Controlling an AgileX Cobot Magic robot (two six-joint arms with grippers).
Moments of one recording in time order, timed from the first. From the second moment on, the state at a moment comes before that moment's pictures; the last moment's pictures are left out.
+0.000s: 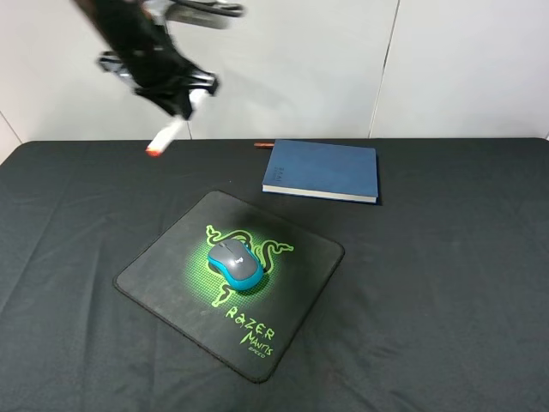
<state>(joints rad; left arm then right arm) -0.45 1.89 -1.60 0.09 0.83 -0.02 -0.08 -0.01 -0.49 0.06 1.03 0.01</state>
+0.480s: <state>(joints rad) -0.61 2.25 -1.99 0.09 0.86 0.13 -0.08 -0.01 -0.49 0.06 1.03 0.01</state>
